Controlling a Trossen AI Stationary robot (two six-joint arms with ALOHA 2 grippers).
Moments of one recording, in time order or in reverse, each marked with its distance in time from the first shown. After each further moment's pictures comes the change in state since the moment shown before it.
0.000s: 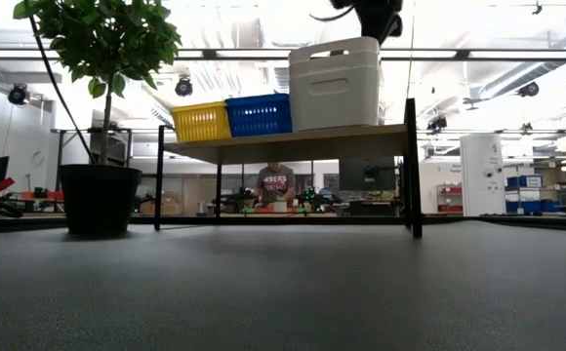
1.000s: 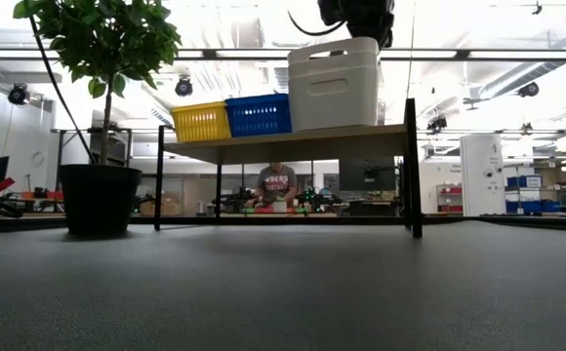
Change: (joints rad) left arm 0.000 0.000 0.021 0.002 0.029 0.003; right arm -0.013 0.058 -0.010 0.003 0.046 -0.064
